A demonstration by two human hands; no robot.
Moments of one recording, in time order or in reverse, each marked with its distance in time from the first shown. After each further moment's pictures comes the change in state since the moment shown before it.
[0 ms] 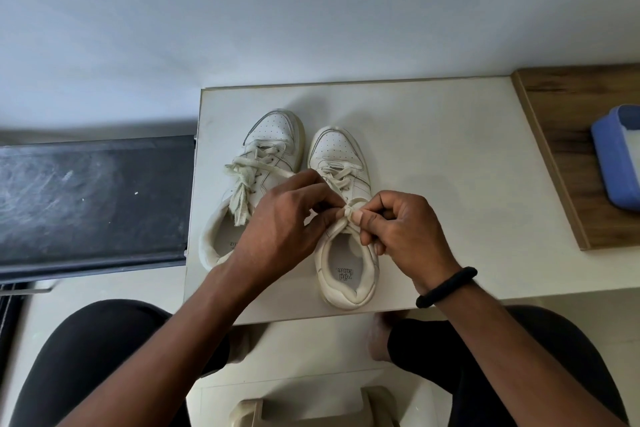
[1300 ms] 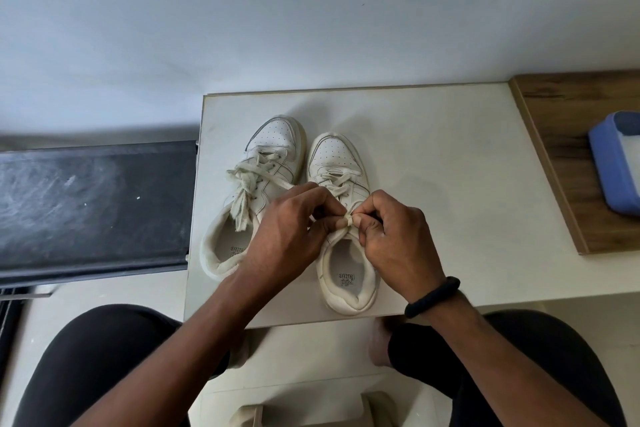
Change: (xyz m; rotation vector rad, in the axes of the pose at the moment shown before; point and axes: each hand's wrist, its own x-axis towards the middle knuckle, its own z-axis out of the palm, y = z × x) left_hand -0.002 0.001 0.010 -0.069 0.033 -0.116; right_hand 0.000 0.009 0.013 -0.313 0.127 -0.239
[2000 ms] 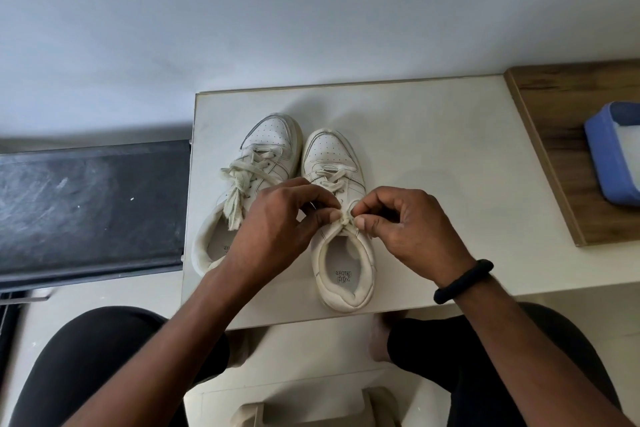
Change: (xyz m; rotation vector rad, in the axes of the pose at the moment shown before) left_hand 0.004 0.006 -0.015 0.065 -0.071 -0.088; right_hand 0.008 0.005 -0.031 0.163 -0.190 0.080
